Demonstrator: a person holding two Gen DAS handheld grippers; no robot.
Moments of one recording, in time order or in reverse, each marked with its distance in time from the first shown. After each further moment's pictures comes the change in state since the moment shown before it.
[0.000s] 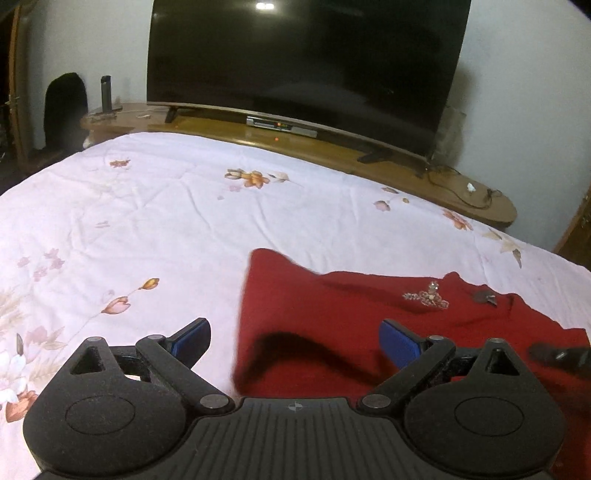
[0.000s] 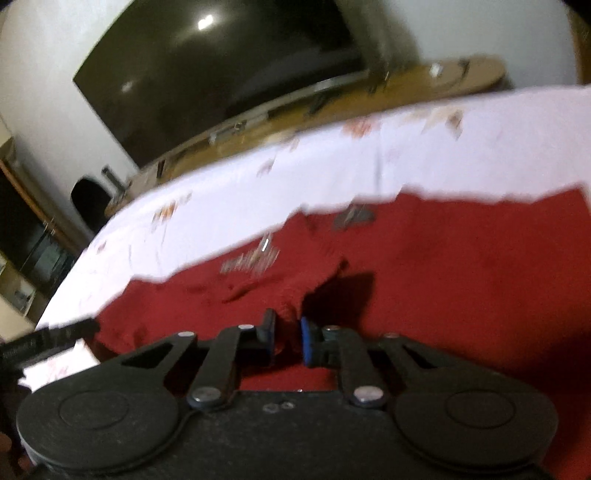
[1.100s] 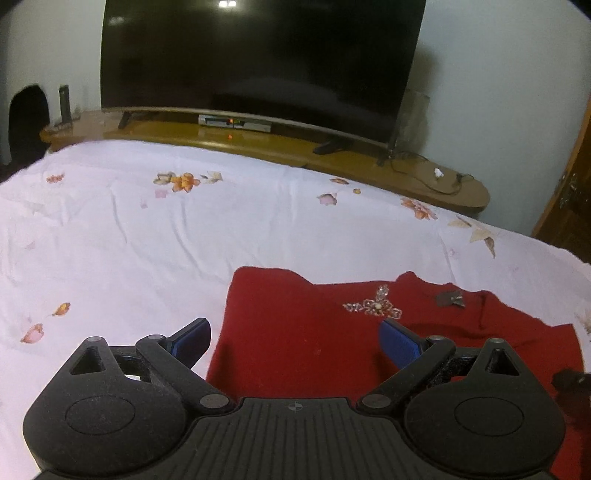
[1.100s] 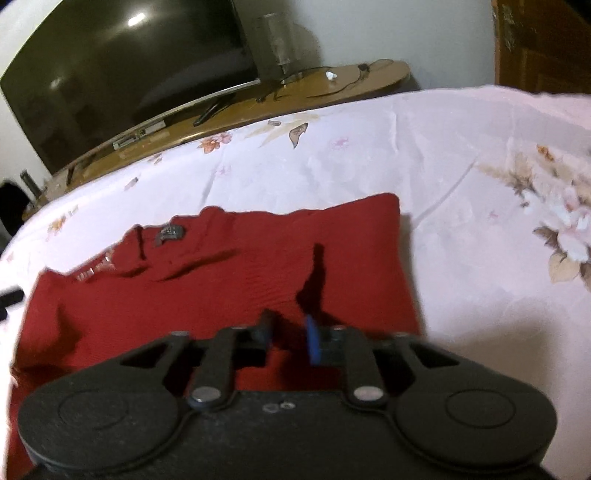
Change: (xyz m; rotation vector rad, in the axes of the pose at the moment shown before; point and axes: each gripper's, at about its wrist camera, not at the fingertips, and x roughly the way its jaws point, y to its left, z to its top) left arm 0.040 -0.066 0.012 0.081 0.002 -0.066; right arm -0.038 -0.107 0.006 0.057 0.019 -0.245
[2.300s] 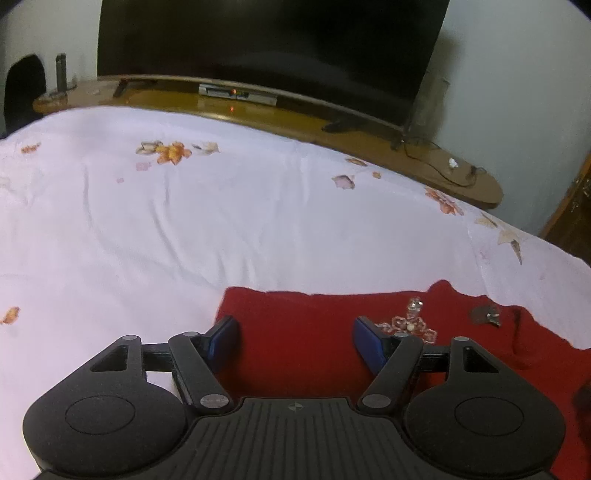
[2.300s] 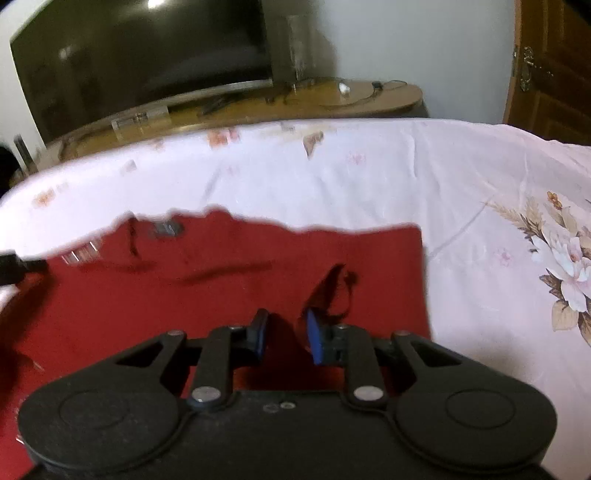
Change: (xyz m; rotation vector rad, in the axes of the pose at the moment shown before) left arm 0.071 0.007 0.012 -0.054 0.080 -0.013; right arm 0.010 0.029 0.008 -0.151 -0.053 -0.077
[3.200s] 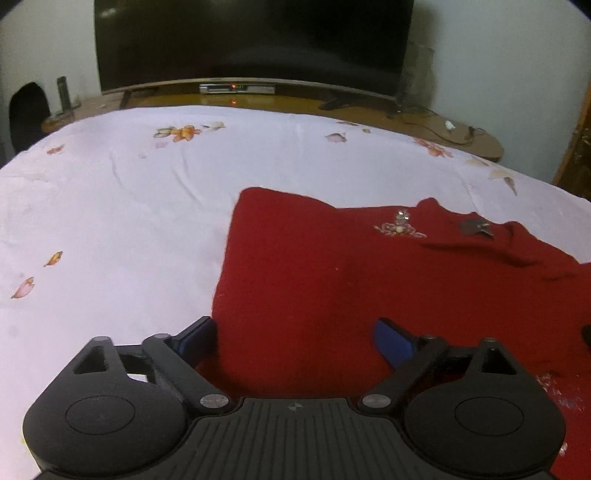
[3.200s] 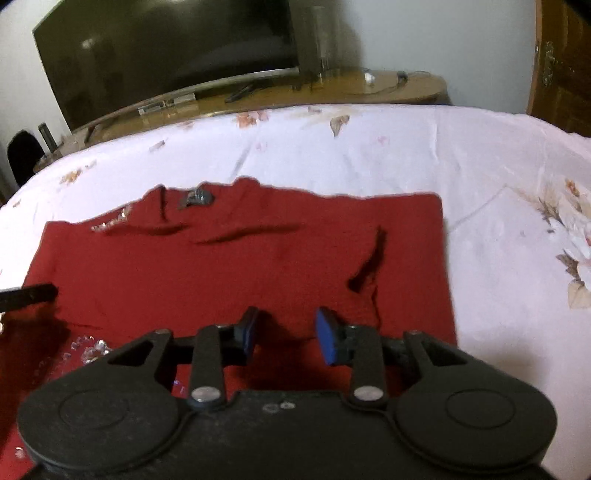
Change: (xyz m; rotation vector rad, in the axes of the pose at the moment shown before) left arm -0.040 -0.010 -0.058 0.089 0.023 0.074; right arm 0.001 0.003 -0.027 -0.056 0.041 0.062
